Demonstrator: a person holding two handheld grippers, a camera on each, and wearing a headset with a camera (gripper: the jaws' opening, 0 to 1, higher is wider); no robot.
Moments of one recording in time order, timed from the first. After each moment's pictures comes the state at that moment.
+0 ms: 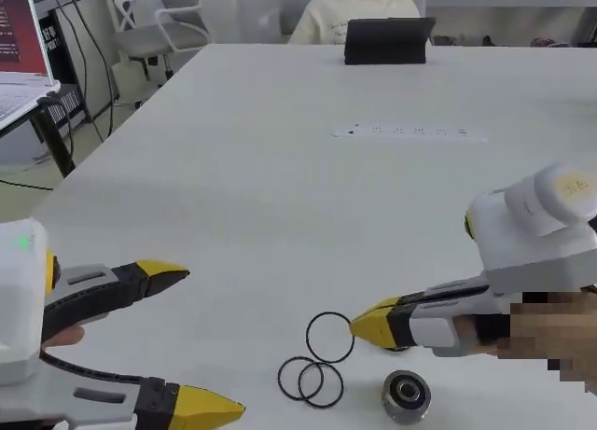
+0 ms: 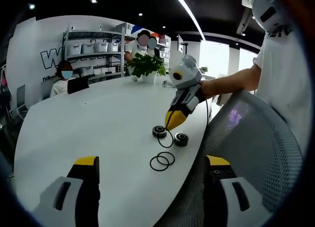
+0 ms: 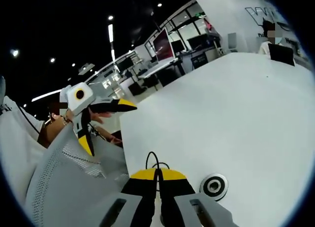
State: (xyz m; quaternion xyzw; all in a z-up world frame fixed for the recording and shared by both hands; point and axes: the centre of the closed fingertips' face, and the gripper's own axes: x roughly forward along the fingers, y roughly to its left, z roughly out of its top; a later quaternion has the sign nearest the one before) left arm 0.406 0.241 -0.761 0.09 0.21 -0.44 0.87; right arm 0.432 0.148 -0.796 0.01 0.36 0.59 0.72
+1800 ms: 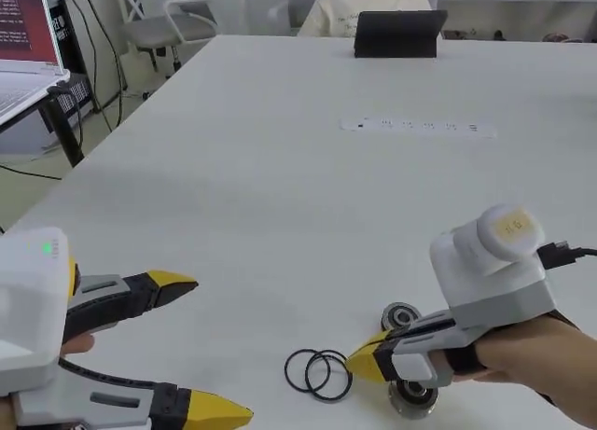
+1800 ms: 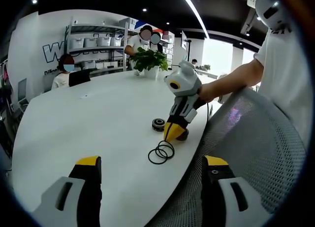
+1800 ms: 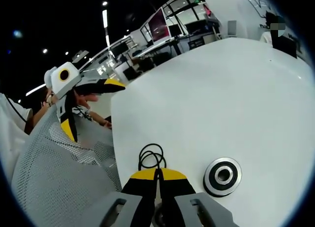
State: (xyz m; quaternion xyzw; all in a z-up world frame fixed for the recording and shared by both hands) left arm 0.399 0.242 -0.775 0.08 0.23 -0.42 0.87; right arm 0.426 0.151 -0.847 -0.03 0.41 0.57 0.71
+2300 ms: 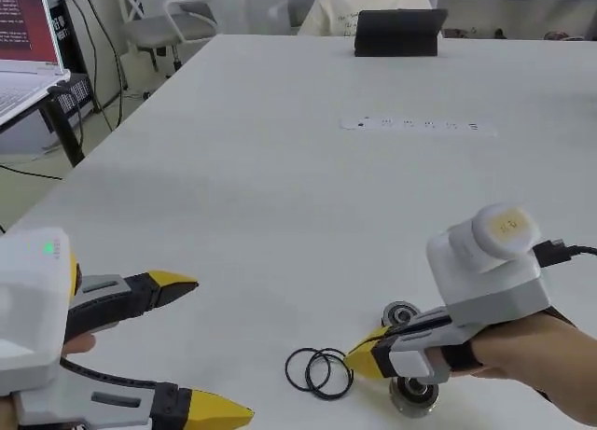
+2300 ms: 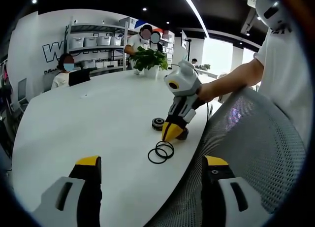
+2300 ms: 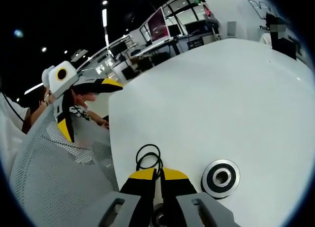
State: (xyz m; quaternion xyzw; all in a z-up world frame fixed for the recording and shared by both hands) left arm 0.399 0.242 -0.775 0.08 0.23 -0.42 0.87; right arm 0.430 0.151 -0.849 -0.04 0.41 0.57 0.71
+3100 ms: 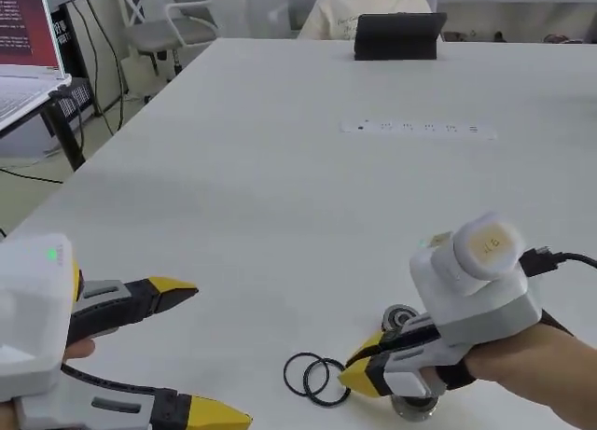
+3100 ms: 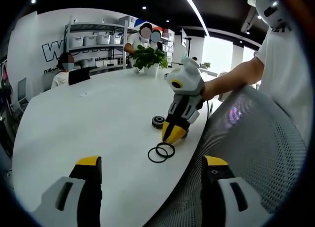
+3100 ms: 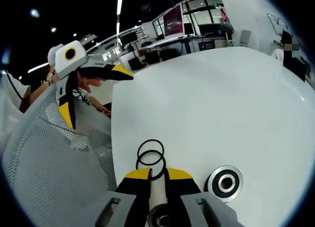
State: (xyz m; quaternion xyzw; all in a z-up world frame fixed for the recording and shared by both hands) left arm 0.398 0.243 -0.778 0.09 0.24 -0.42 0.87; right arm 0.423 0.154 -0.852 -0.11 0.38 0.59 0.70
